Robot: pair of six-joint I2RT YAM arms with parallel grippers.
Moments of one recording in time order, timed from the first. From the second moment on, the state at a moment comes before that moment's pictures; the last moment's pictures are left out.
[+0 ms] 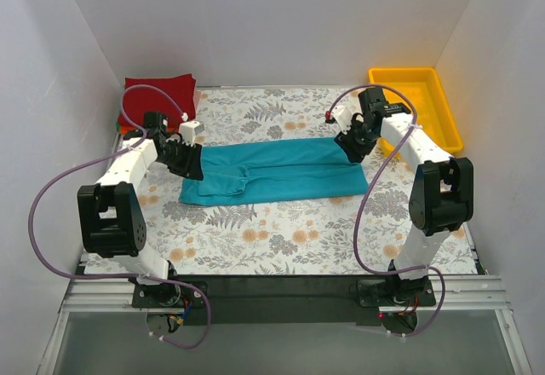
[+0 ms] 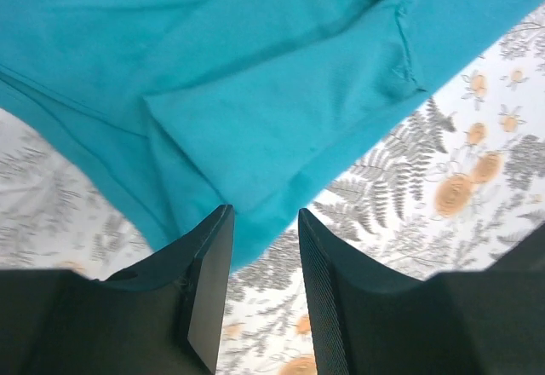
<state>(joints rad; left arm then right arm) 0.04 1.63 1.20 -0.78 0.53 0.43 0.21 1.79 1.45 -0.86 -0.22 -0.76</state>
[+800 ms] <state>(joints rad) 0.03 1.61 1.08 -0.78 0.51 0.24 0.03 1.86 1.38 -0.94 -0.38 -0.50</state>
